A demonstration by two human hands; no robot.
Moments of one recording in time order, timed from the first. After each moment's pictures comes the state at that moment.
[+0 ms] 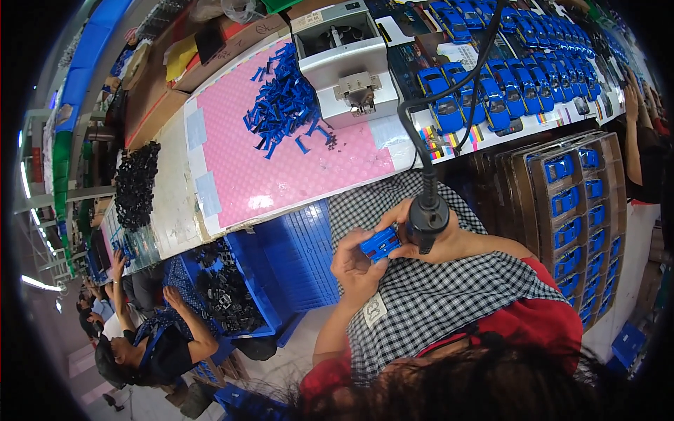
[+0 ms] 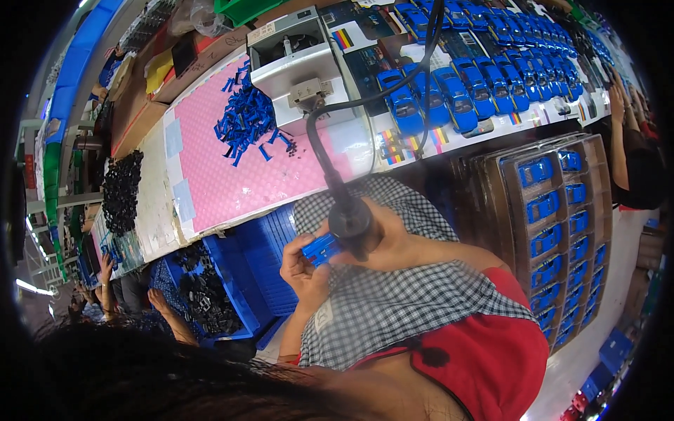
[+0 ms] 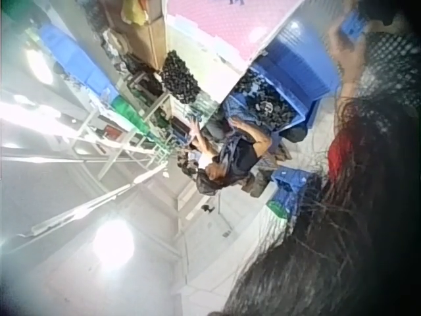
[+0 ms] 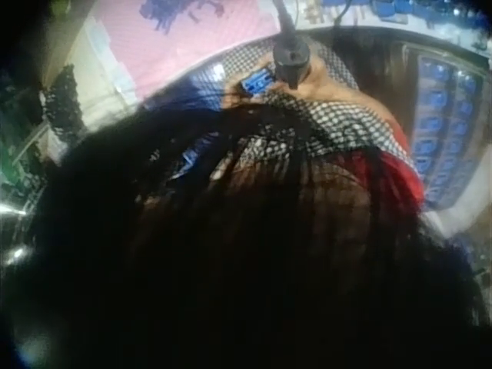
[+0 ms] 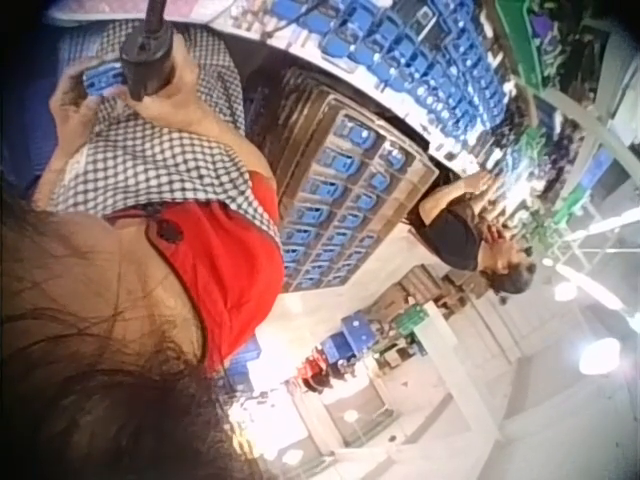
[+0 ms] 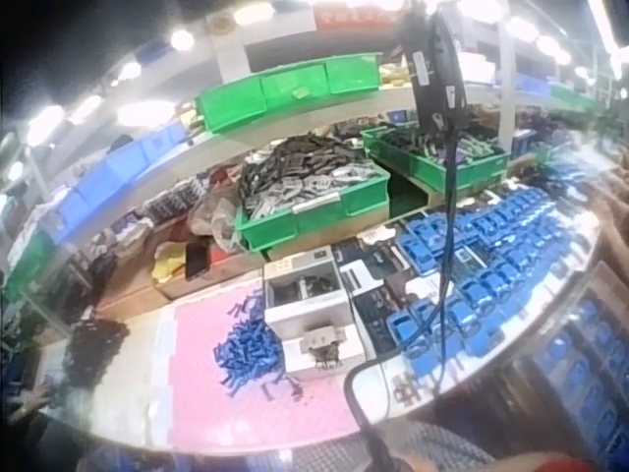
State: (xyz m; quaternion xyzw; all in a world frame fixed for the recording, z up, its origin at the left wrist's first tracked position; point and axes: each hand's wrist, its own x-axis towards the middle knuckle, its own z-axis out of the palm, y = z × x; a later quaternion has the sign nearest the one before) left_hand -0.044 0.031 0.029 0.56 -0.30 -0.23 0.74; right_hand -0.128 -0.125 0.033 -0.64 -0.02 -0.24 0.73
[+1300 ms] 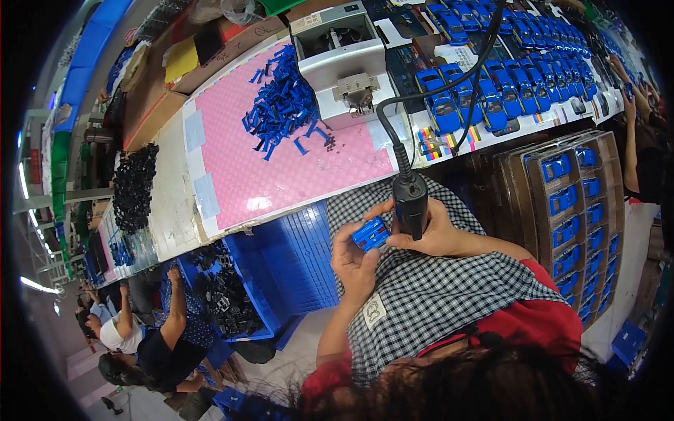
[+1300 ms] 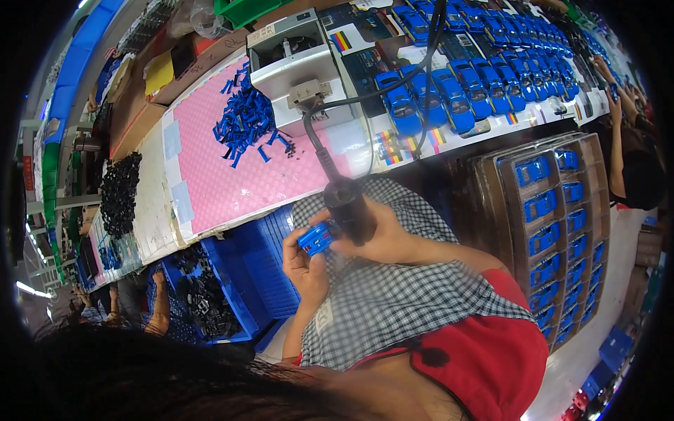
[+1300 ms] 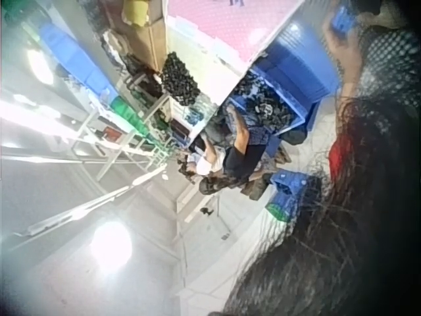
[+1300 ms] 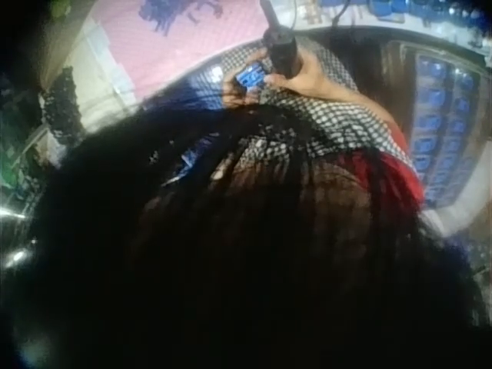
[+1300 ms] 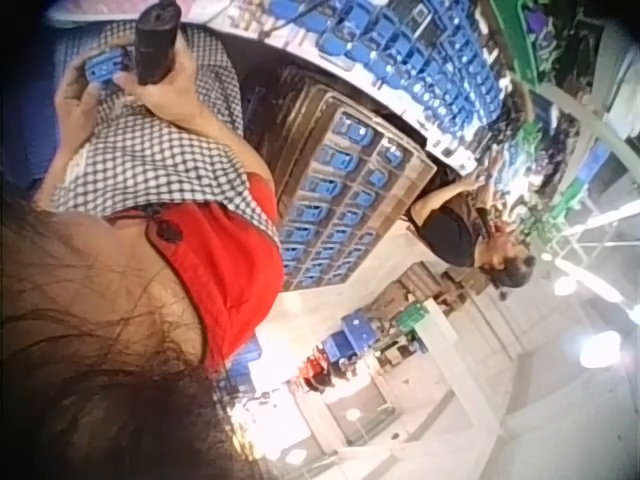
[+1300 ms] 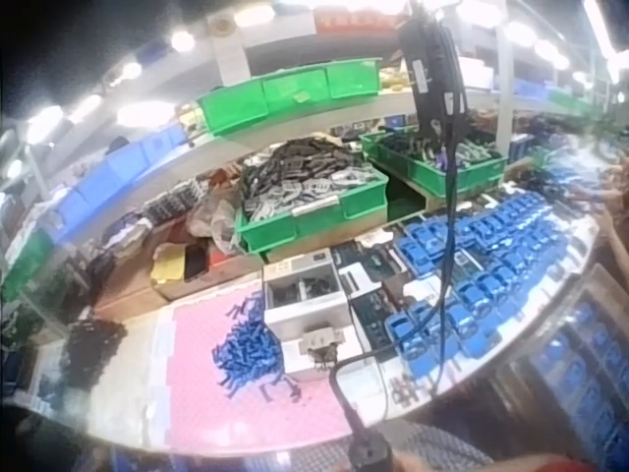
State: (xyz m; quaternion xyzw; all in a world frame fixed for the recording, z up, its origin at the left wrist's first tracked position) left_hand -0.047 0.029 0.016 0.58 -0.22 -0.22 0.75; right_hand -0.126 -0.123 0.032 -0.55 0.07 -0.13 0.82
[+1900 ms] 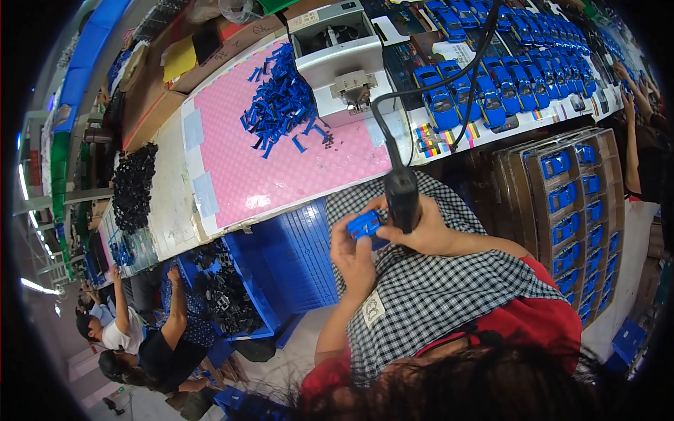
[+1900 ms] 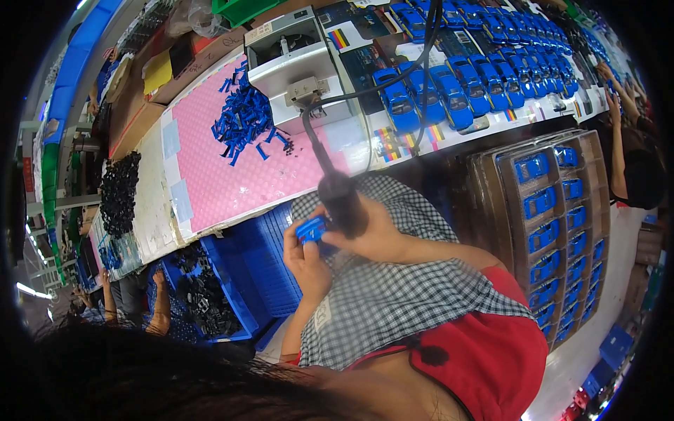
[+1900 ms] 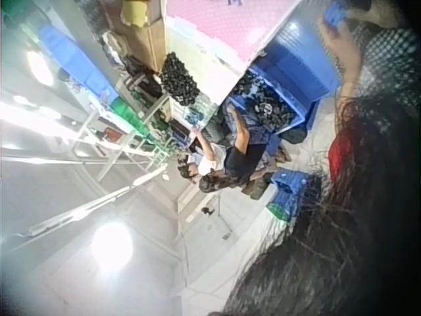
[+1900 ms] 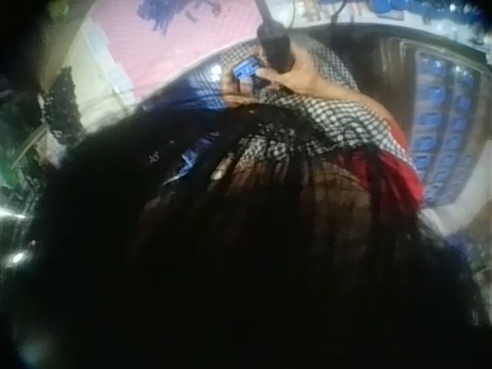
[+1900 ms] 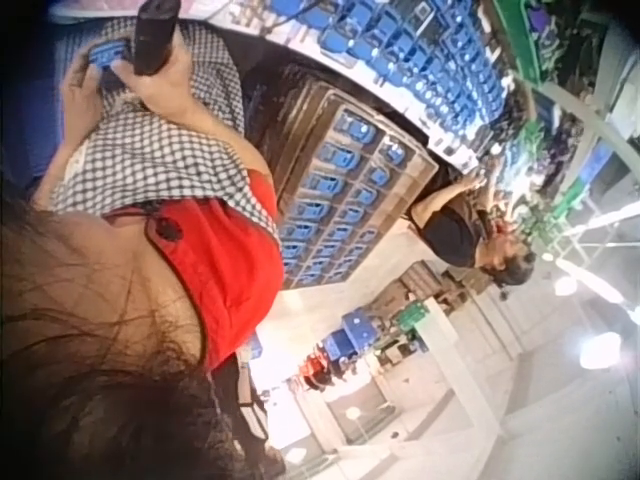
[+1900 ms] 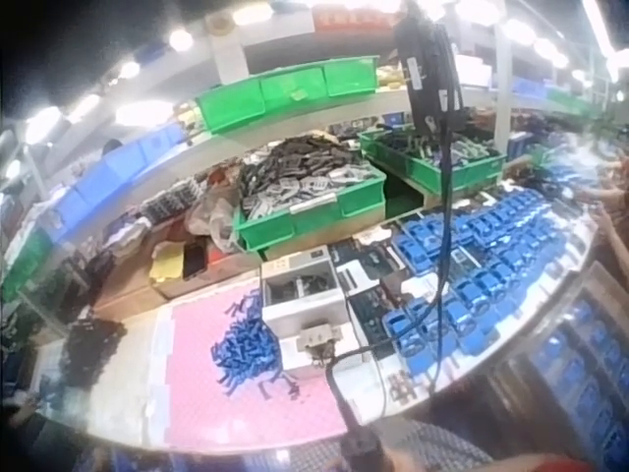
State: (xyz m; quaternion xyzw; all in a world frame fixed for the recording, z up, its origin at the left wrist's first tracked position) left_hand -0.046 0.024 0.005 0.63 -0.18 -0.21 0.73; right_hand -0.117 -0.108 0.022 -0.60 0.10 -0.23 0.76
